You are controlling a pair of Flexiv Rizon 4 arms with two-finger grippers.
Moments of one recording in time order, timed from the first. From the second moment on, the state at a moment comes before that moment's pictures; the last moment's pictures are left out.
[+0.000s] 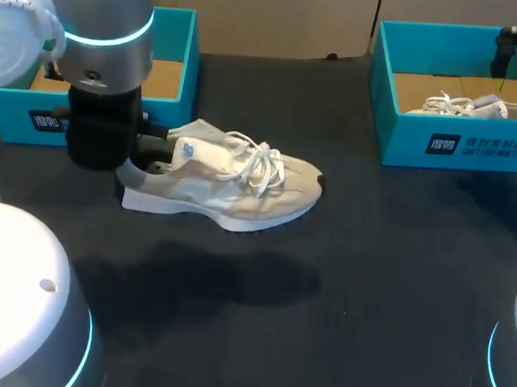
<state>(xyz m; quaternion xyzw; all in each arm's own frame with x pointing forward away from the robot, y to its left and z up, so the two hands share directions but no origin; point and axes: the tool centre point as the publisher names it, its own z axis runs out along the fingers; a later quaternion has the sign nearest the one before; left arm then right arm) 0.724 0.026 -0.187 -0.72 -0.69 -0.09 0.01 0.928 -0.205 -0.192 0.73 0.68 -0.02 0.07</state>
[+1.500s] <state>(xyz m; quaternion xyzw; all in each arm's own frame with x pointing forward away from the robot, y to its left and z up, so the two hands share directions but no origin) 0.689 -0.086 -0.305 -0.75 -0.66 -0.07 0.03 0.928 -0.205 -0.192 0.73 0.68 -0.02 0.07</state>
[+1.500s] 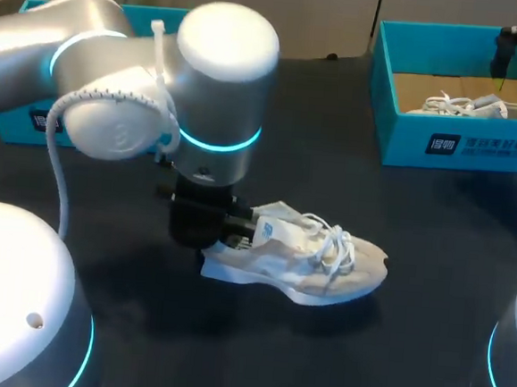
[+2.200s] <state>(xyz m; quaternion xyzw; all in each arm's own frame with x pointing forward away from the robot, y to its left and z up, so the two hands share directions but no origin) 0.678 -0.093 -0.345 -0.78 -0.62 -0.08 0.01 0.928 -0.205 -0.192 0.73 0.68 -0.02 0.07</state>
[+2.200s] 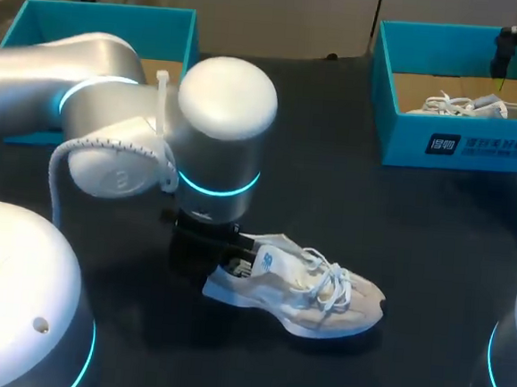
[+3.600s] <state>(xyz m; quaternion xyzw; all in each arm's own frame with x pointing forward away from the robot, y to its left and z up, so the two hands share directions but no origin) 0.689 -0.112 -0.373 -0.73 -0.68 -0.09 0.06 0.928 -0.205 -0.192 0.73 0.68 -0.02 0.07</state>
